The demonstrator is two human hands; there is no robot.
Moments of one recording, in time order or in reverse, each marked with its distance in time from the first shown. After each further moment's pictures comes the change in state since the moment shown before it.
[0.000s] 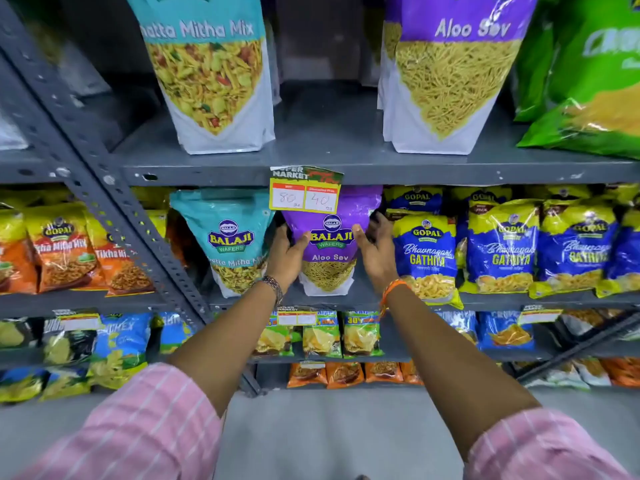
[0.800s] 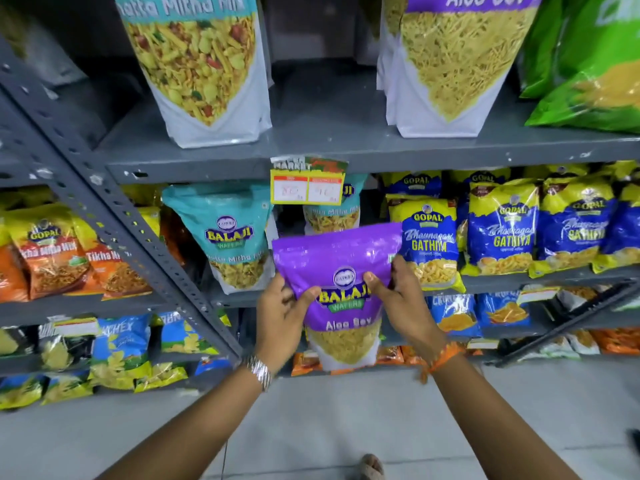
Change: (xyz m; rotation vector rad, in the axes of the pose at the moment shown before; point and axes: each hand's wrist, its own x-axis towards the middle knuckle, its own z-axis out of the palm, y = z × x) left_hand -0.104 -0.027 -0.025 -0.255 -0.036 0.092; right_hand -0.112 -0.024 -0.036 -0.034 -0.132 0.068
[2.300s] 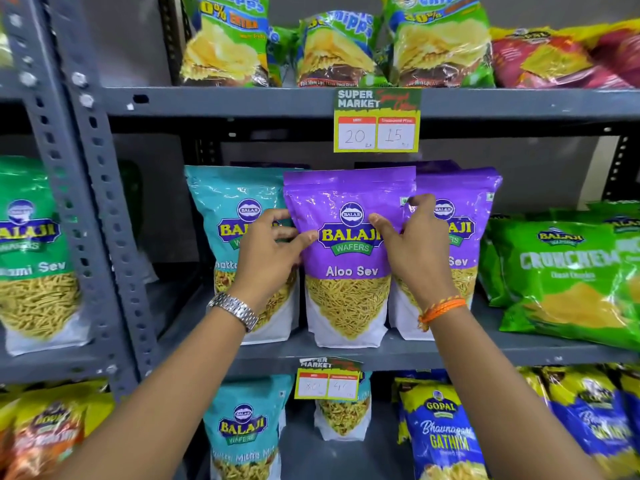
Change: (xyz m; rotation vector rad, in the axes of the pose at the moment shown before) left_hand 0.163 0.314 -0.015 0.112 0.044 0.480; right_hand 0.109 -0.329 0.027 -0.525 0.559 -0.643
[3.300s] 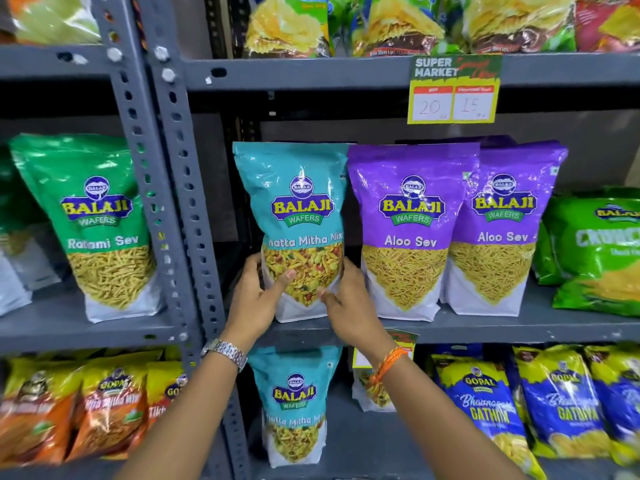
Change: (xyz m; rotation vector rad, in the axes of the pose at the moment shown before) left_hand -0.048 -0.102 -0.110 0.191 0.048 -0.146; right_hand -0.133 -0.013 0.147 0.199 -0.481 -0.003
